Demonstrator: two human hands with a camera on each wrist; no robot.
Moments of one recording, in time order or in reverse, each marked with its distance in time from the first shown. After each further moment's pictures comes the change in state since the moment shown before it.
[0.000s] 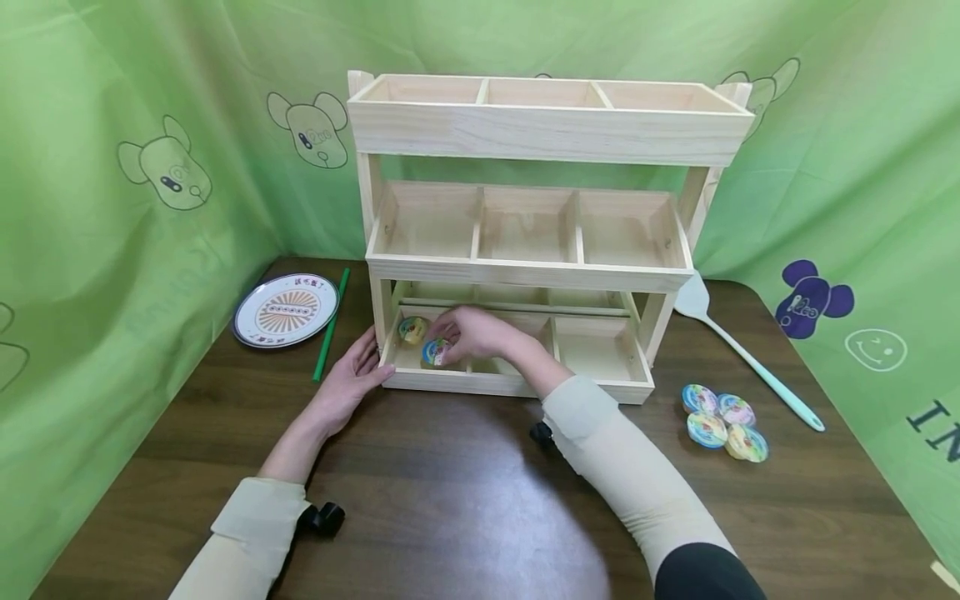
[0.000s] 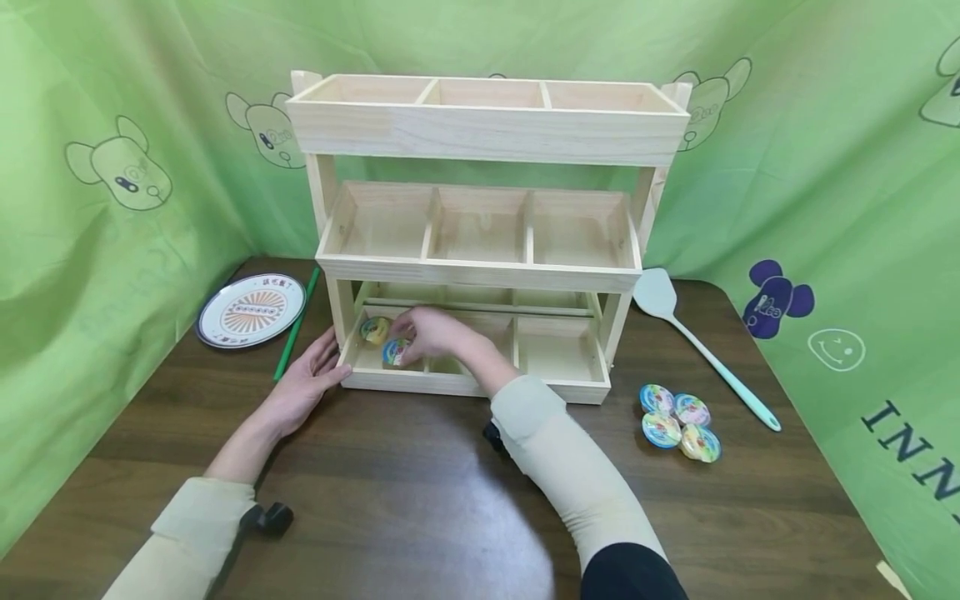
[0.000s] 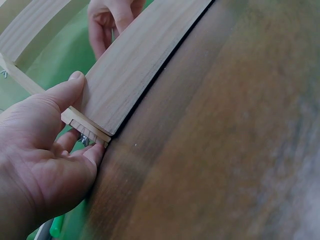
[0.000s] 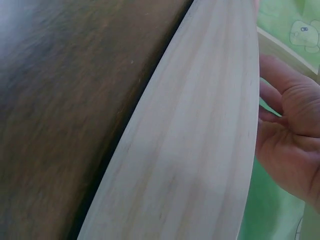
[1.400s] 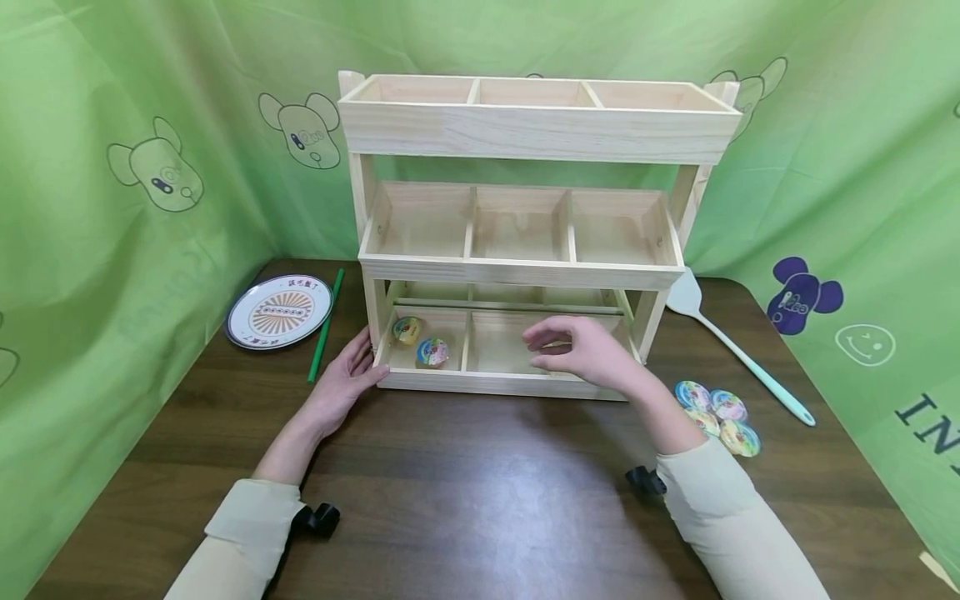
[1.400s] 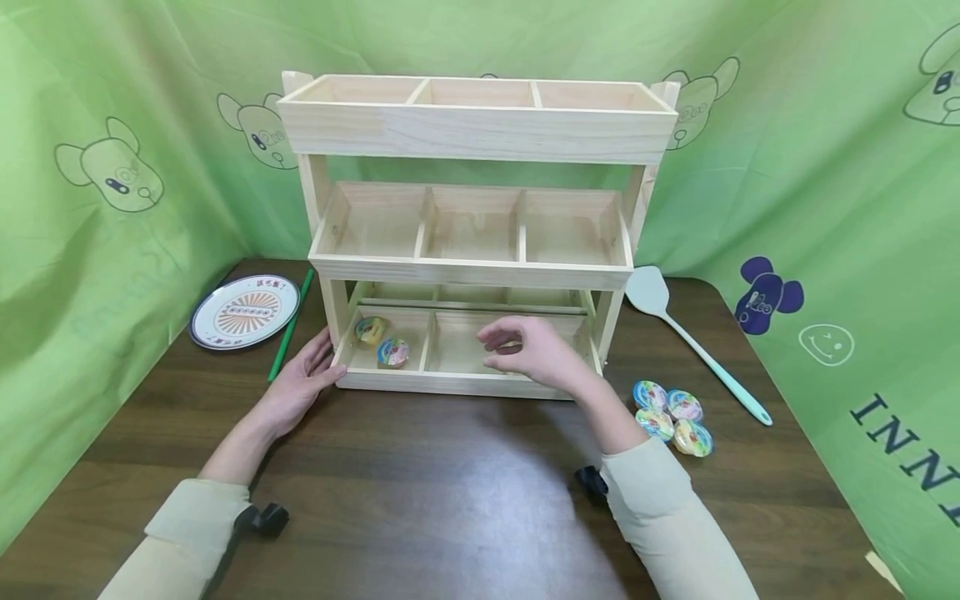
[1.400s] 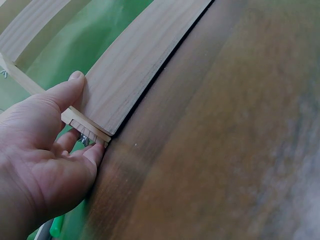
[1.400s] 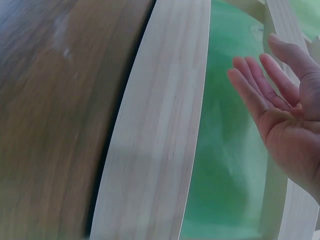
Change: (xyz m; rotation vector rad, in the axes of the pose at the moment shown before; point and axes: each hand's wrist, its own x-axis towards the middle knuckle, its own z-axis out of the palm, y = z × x) left_hand 0.001 -0.001 0.001 -0.004 0.004 0.002; right_hand -0.150 0.038 -0.039 0.168 0.310 0.011
